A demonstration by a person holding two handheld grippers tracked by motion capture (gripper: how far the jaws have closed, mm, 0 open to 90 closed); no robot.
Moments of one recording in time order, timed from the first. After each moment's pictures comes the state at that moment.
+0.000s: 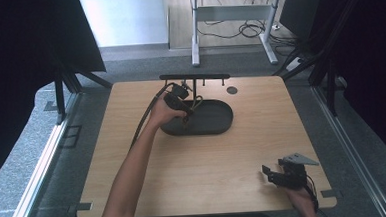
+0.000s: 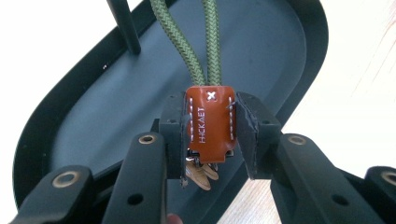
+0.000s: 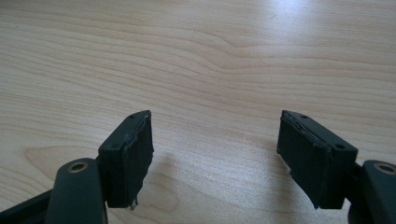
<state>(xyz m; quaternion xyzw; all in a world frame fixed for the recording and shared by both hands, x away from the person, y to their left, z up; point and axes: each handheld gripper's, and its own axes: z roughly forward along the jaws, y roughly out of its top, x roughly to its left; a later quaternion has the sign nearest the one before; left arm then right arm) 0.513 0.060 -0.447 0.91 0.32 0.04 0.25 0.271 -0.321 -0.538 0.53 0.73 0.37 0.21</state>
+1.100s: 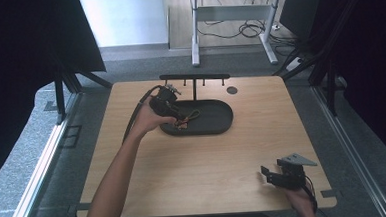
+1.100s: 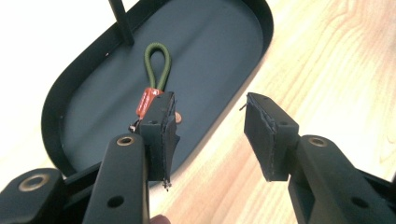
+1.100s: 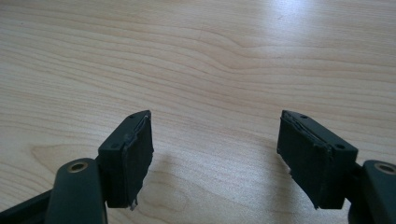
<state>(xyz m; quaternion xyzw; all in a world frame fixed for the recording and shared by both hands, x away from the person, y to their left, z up) 0.453 0.098 -0.405 0.90 0.32 0.05 0.30 0.269 -0.316 -0.538 0.52 0.73 0.37 0.22</state>
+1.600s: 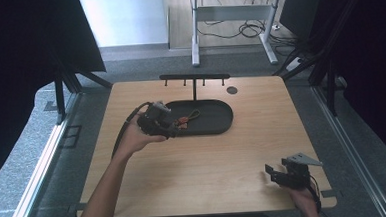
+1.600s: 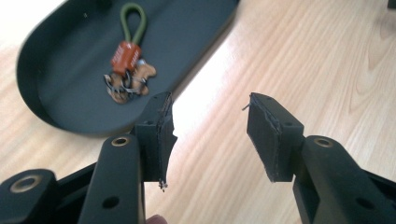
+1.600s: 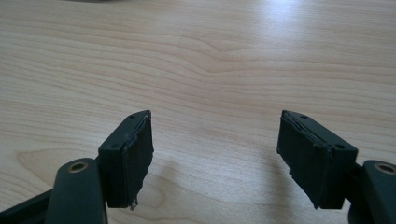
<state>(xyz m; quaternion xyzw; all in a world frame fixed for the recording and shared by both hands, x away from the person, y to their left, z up) 0.393 0.125 -0.418 0.90 0.30 0.06 0.30 0.268 -0.329 -0.535 0.54 0.72 0.38 0.22</state>
